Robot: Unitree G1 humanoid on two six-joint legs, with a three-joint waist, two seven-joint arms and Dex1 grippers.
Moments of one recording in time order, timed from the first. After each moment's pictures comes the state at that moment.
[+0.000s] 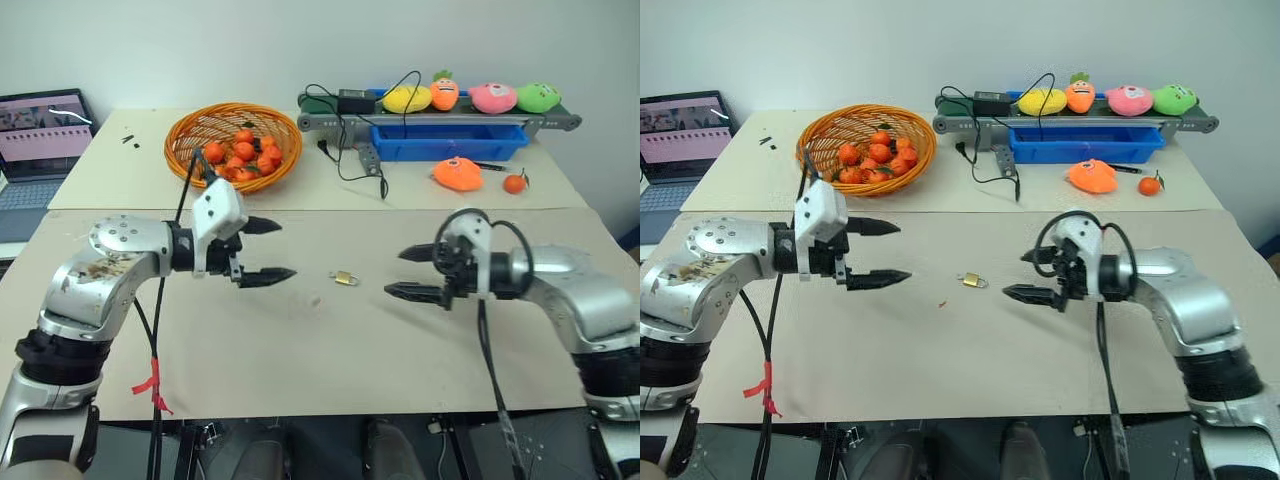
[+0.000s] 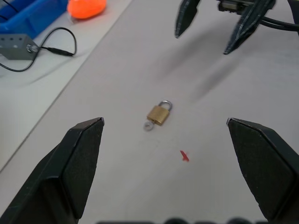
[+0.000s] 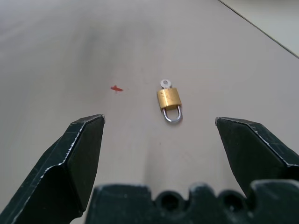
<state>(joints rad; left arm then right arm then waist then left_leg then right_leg) -0.56 0.85 -0.06 -0.26 -0.47 0.63 -1.07 -0.54 -0.76 0.13 -0.12 0.44 0.62 1.04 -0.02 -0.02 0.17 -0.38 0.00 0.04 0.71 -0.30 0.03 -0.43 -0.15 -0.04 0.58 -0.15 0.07</state>
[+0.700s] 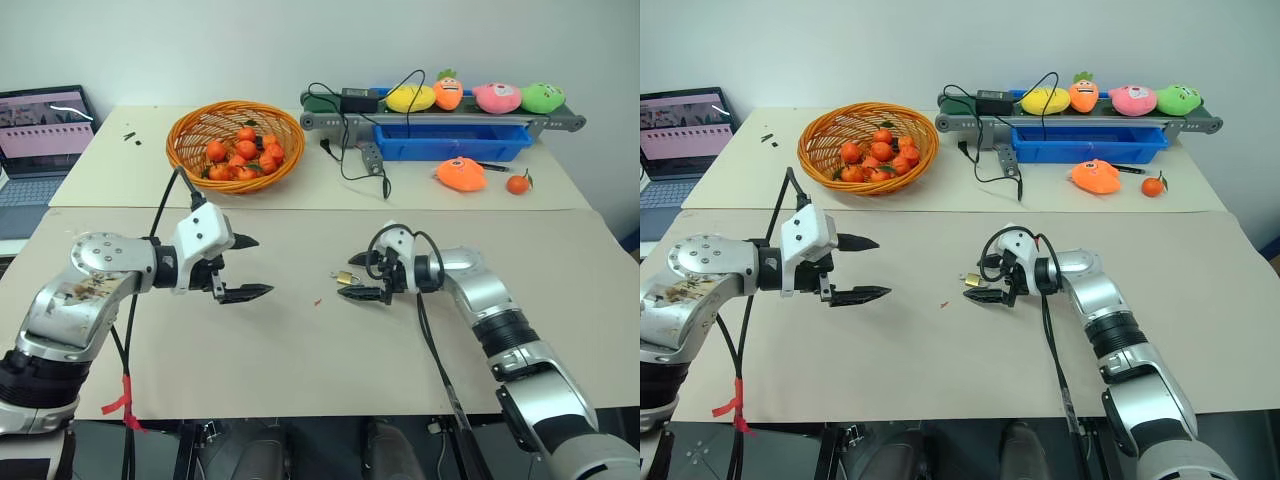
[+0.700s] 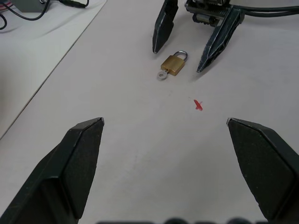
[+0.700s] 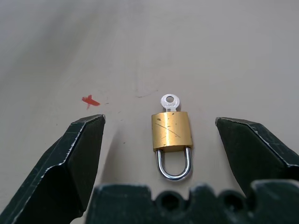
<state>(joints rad) -0.45 0.91 -0.02 -0.30 -0.40 0.61 -1.05 -0.74 -0.43 0.26 0.53 0.18 0.19 1.13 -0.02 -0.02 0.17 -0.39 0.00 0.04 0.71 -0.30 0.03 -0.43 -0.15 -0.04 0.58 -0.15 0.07</state>
